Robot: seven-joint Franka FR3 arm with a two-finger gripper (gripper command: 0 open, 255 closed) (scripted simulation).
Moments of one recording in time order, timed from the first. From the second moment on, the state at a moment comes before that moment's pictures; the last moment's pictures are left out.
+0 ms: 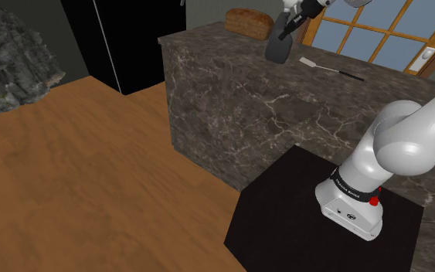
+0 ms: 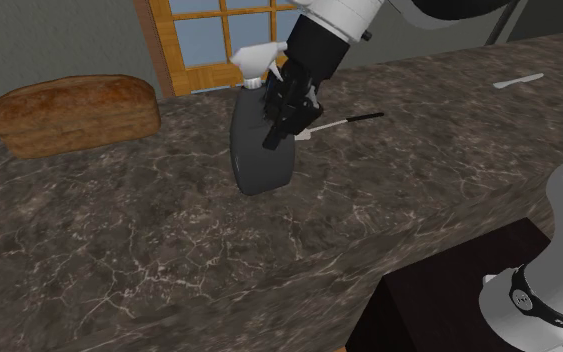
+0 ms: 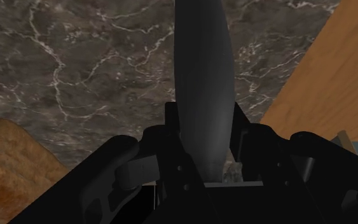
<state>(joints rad) 0.20 -0.41 -0.63 -2.27 0.12 2.37 -0.72</state>
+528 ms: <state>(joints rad) 0.19 -0.42 -0.61 -2.18 0.10 2.27 -0.69</state>
